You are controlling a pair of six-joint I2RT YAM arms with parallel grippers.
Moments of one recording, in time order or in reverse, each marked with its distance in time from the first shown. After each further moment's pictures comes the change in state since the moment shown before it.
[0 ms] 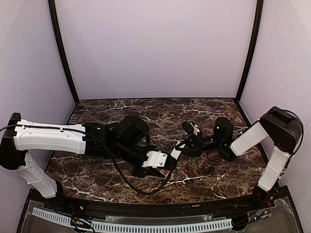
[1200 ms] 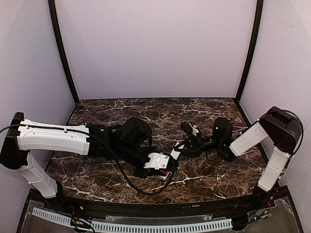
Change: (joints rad) left arm -0.001 0.030 0.002 0.001 -0.055 0.013; right arm 0.019 0.001 0.005 0.000 0.000 0.000
